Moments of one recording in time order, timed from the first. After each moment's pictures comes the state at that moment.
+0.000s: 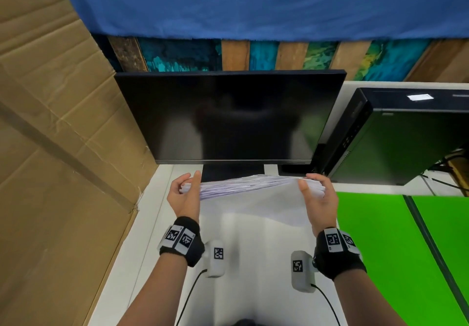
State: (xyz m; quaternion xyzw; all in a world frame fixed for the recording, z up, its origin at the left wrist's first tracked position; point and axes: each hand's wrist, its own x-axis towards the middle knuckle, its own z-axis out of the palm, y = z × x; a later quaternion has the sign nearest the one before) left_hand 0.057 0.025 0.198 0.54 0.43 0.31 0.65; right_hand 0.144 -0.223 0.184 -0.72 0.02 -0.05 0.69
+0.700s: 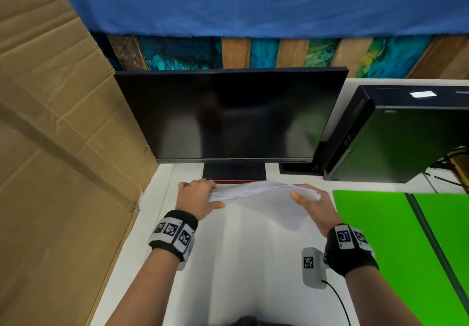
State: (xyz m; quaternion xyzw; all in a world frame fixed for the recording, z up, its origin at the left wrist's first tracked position) left_hand 0.055 0.043 0.210 0.98 0.14 -0.06 0.11; right_hand 0.145 -0.235 0.187 -0.73 -0.04 0.17 0.65
